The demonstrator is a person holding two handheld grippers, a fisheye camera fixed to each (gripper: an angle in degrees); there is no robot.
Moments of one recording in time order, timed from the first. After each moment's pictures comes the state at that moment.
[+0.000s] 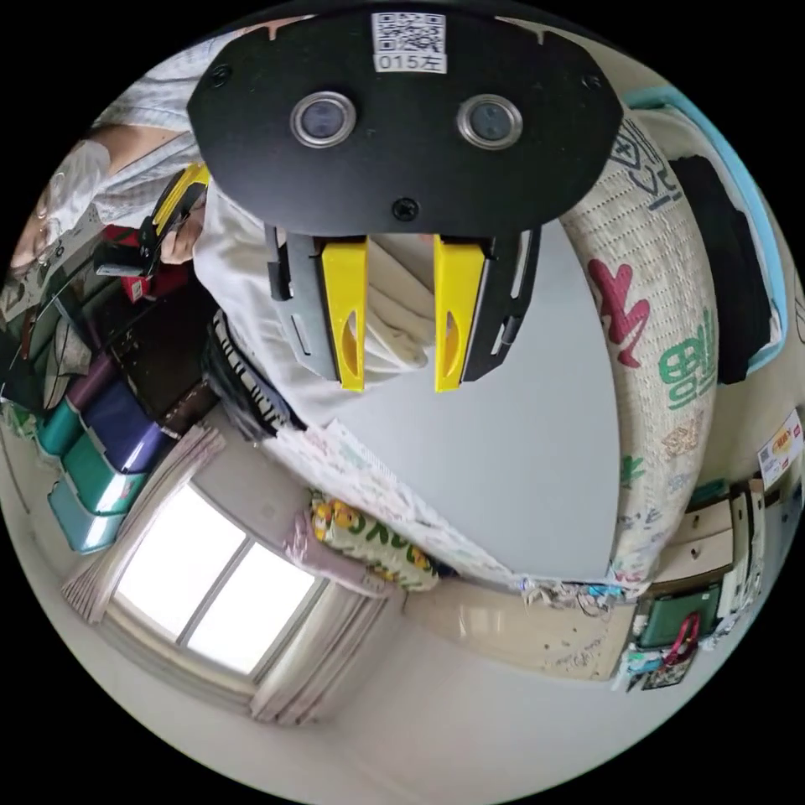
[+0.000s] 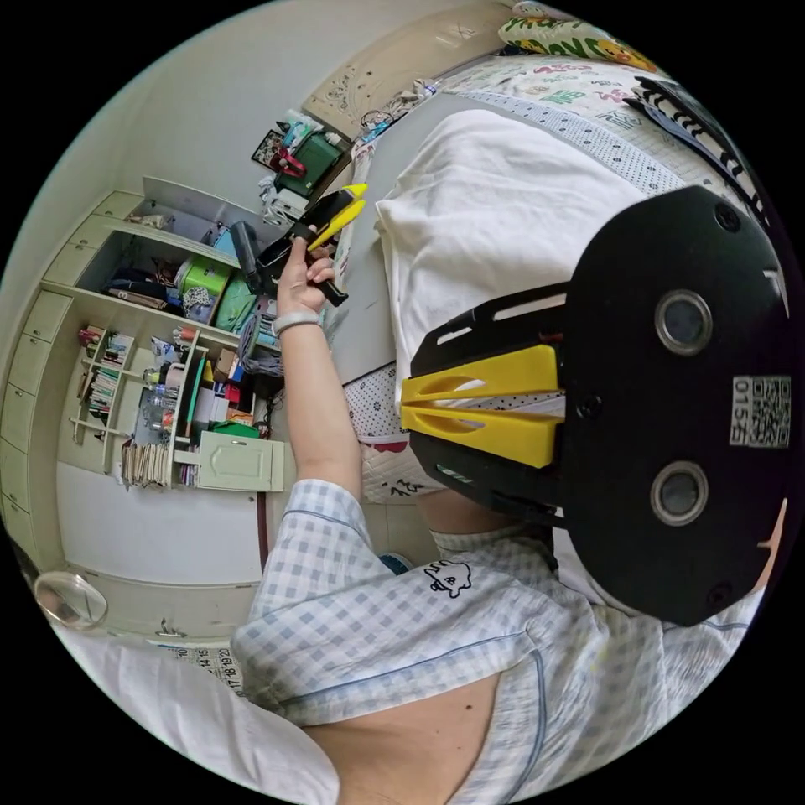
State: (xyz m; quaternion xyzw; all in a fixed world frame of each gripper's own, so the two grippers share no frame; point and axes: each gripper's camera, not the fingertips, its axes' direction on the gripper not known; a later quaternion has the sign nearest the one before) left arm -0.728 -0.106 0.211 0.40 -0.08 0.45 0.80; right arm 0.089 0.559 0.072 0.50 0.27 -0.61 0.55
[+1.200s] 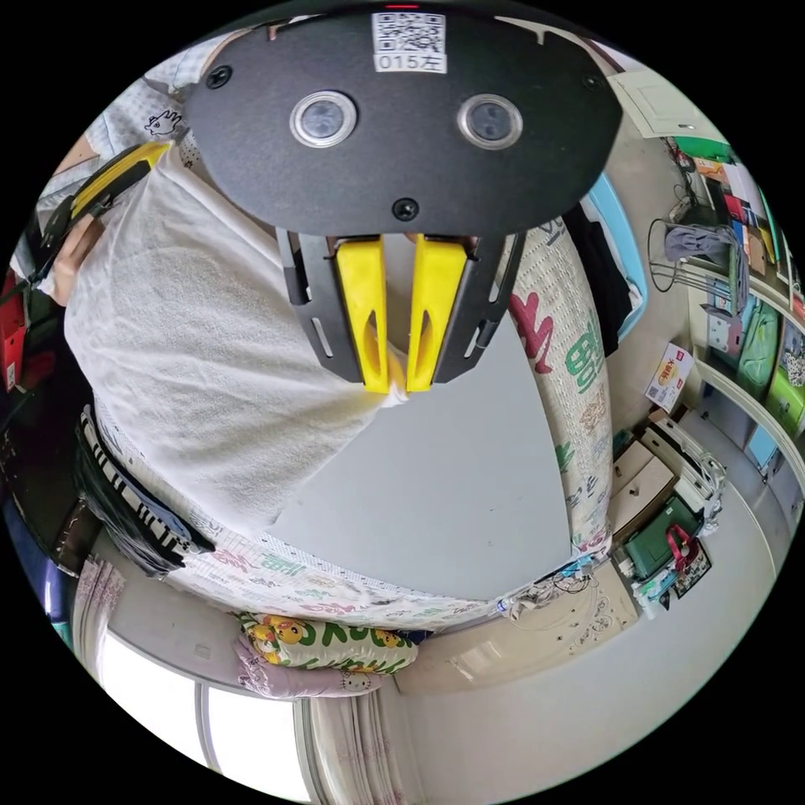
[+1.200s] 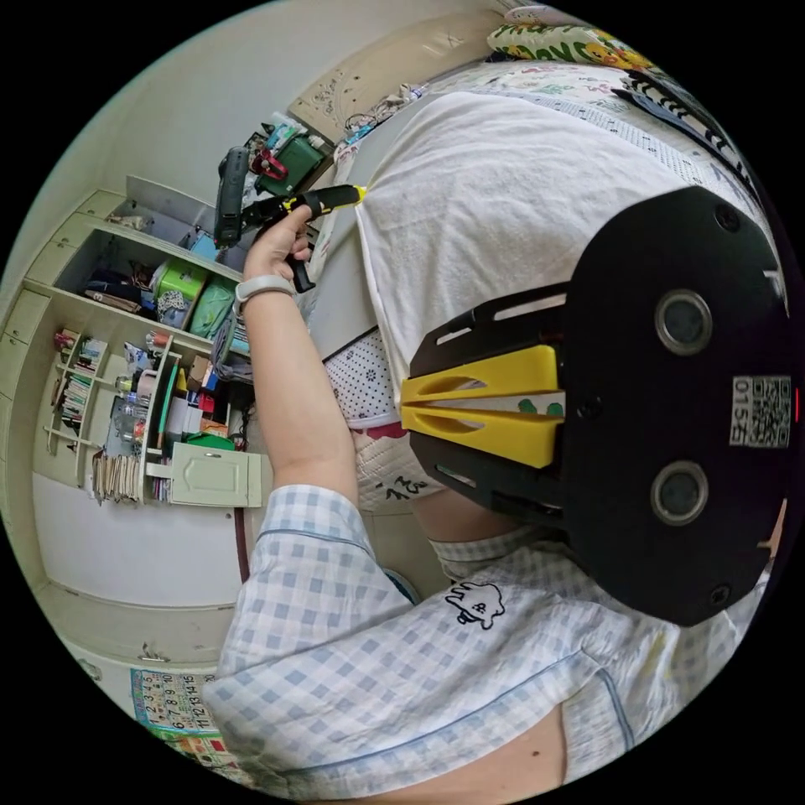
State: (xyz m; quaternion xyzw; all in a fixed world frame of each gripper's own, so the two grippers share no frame) left arm -0.492 0.041 0.283 0.40 -0.37 0.41 0.74; right arm -0.021 0.580 0.120 0.51 0.30 -0.57 0.57
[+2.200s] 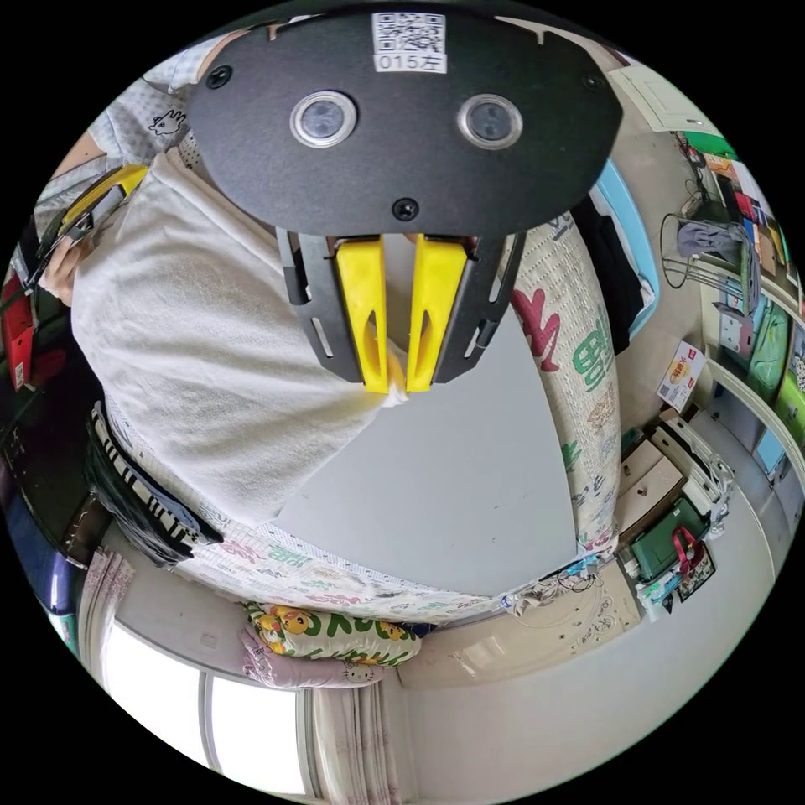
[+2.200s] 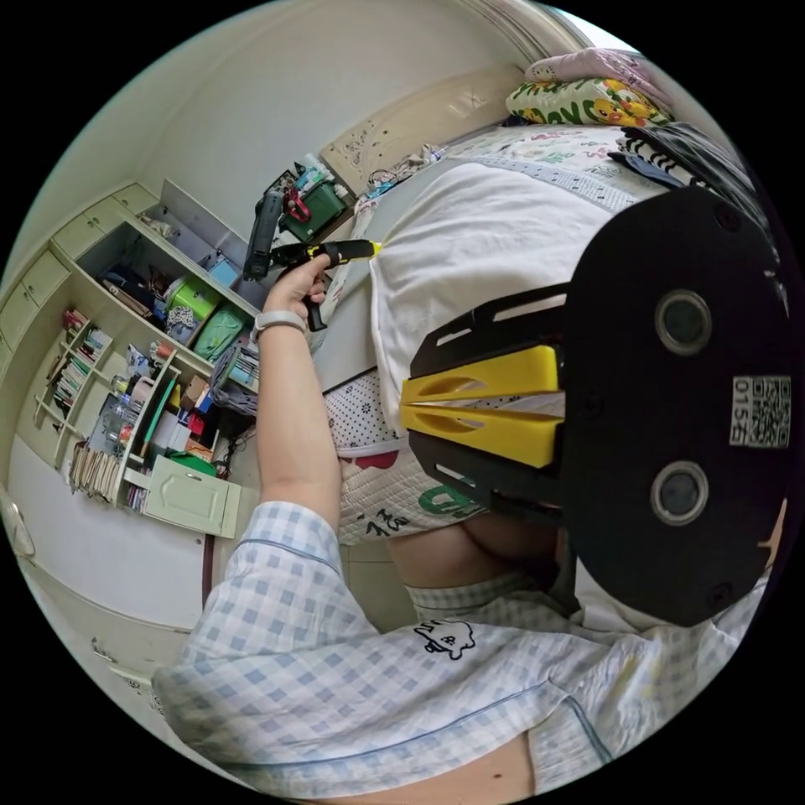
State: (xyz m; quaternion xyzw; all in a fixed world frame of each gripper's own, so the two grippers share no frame) left arm -0.401 0.100 0.283 0.40 -0.34 0.42 0.74; right arm -0.034 0.653 0.180 0.53 0.39 -0.54 0.52
